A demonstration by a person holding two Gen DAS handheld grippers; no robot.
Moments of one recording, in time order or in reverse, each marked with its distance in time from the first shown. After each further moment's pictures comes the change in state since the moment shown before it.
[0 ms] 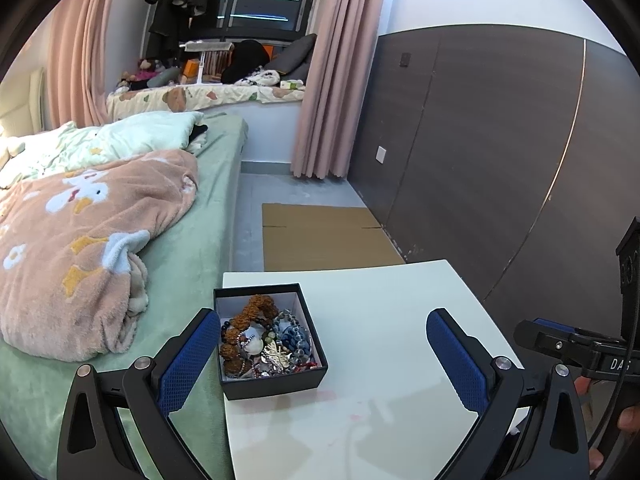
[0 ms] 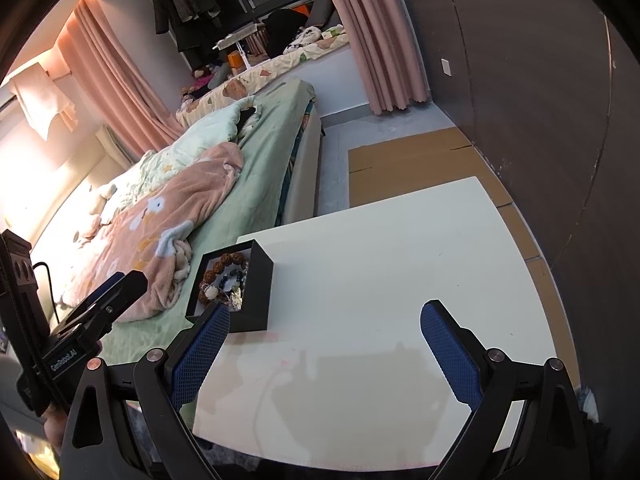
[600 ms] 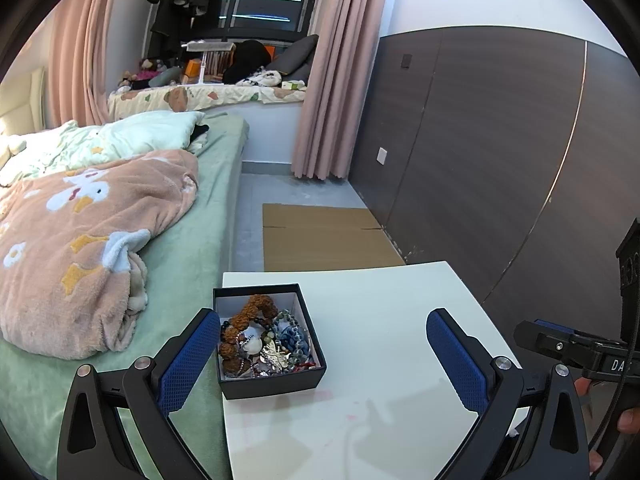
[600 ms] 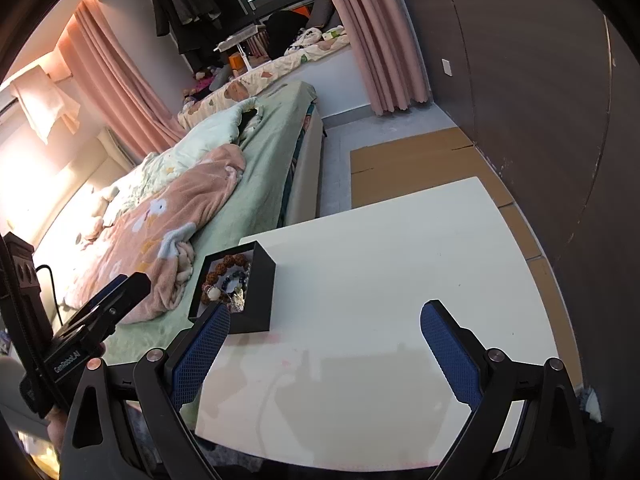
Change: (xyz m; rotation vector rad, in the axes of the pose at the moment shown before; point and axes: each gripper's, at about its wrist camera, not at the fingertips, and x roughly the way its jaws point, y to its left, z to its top) left arm -0.001 -0.001 0.000 -0.004 -0.005 0.002; right arm -0.003 -0.001 0.002 0.003 -0.006 0.011
